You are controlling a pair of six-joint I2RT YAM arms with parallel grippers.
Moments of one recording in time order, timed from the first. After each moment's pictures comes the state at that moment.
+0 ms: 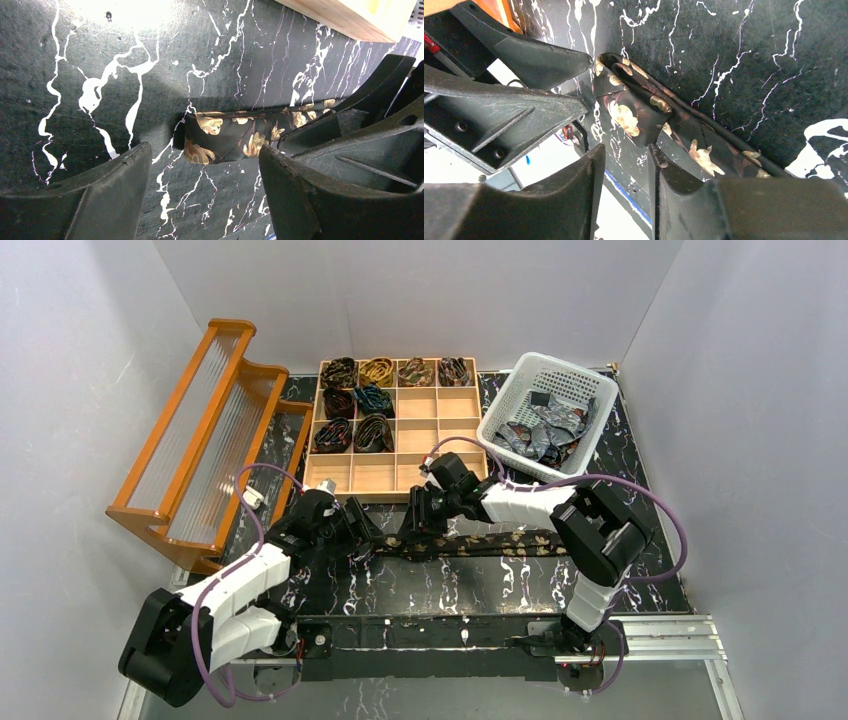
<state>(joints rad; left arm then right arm) -0.46 1.05 0.40 -0.17 0.16 -0.87 0.82 1.74 0.97 -0.09 -0.53 0.87</state>
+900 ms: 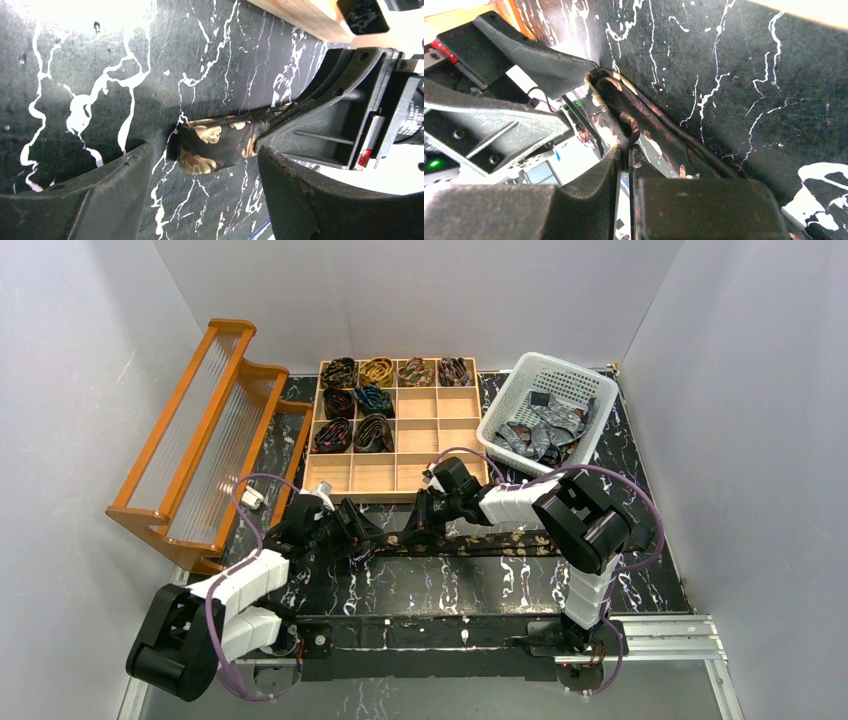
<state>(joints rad) -0.37 1.08 0.30 0.03 0.31 -0.89 0.79 1.84 0.93 0.07 -0.62 1.00</state>
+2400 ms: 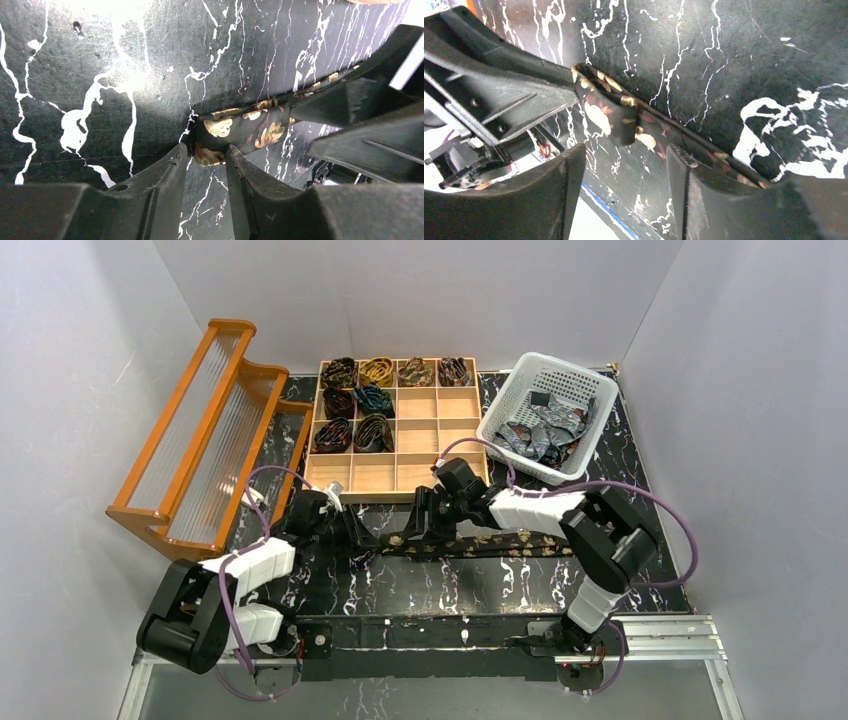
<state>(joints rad) -0.35 1.22 0.33 0.04 0.40 -0.74 0.81 1.71 0.89 -0.06 -0.41 0.90</state>
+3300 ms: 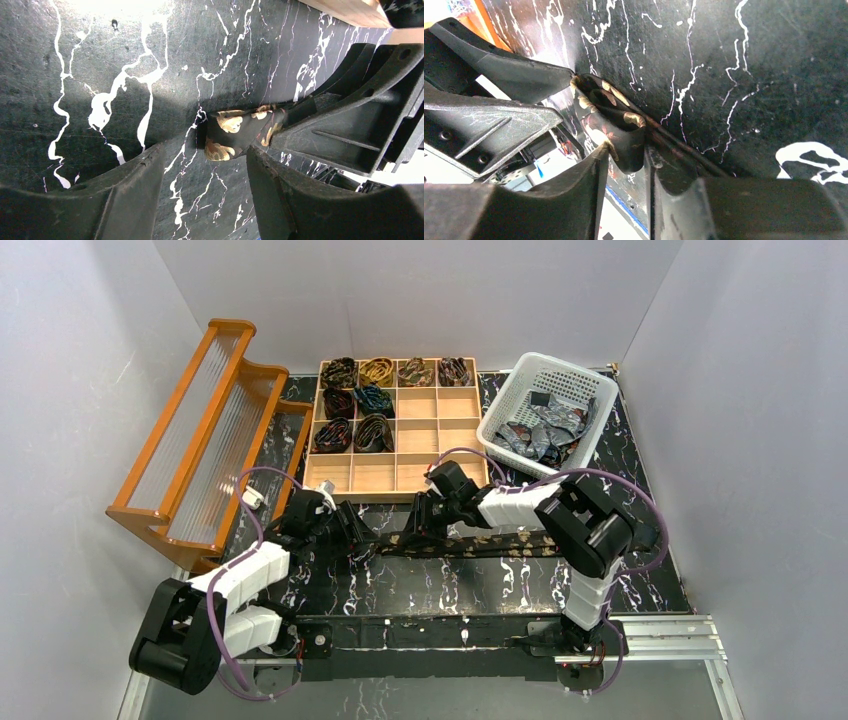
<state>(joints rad) -0.35 1.12 0.35 -0.07 0.33 -0.78 0.81 1.81 0.92 0.02 -0.51 0.98</state>
